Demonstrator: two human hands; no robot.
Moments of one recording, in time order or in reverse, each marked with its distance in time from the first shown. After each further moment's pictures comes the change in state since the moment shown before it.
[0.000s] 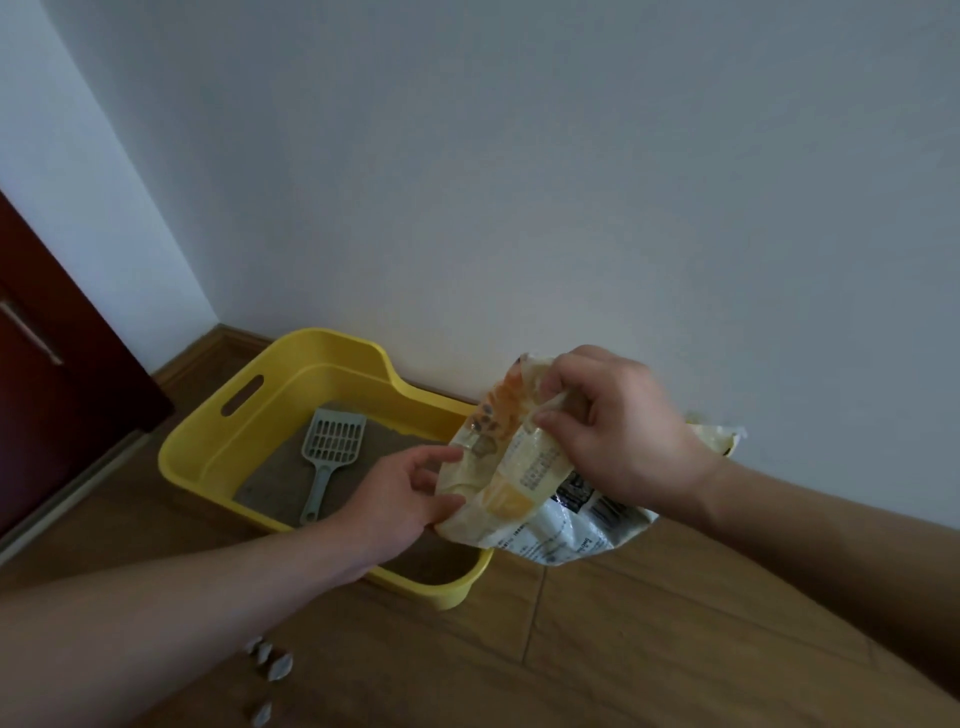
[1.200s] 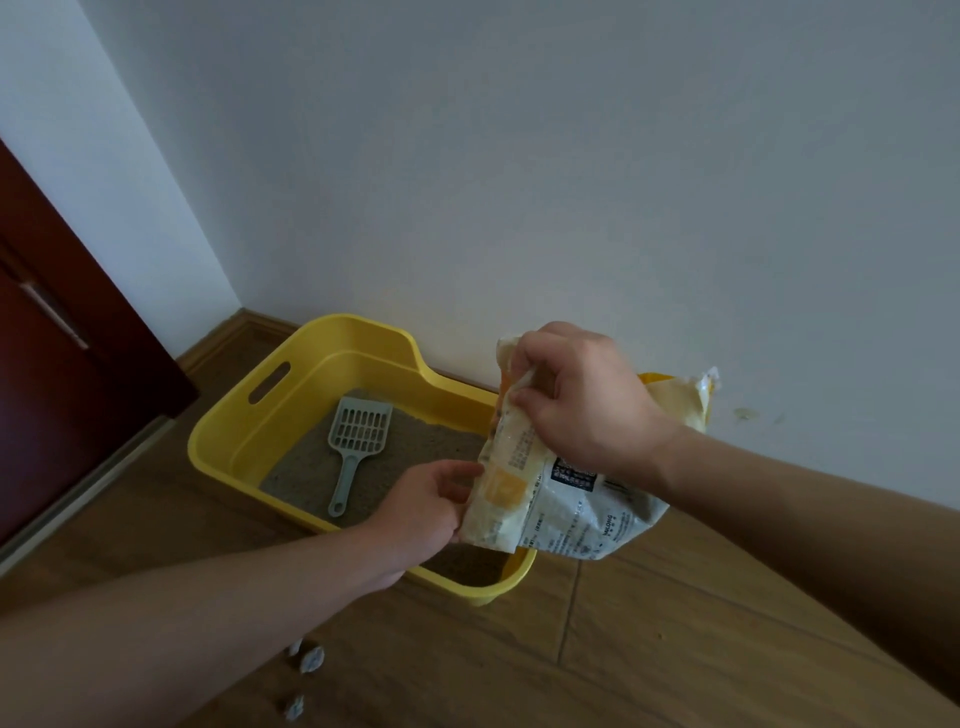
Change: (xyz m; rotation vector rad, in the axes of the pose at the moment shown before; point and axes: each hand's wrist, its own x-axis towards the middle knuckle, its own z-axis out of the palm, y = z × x) left_hand 0.017 -0.034 -0.011 -0.172 -0.125 -0.138; right_hand 0.045 -0.022 0.051 -0.010 -0.052 -0.014
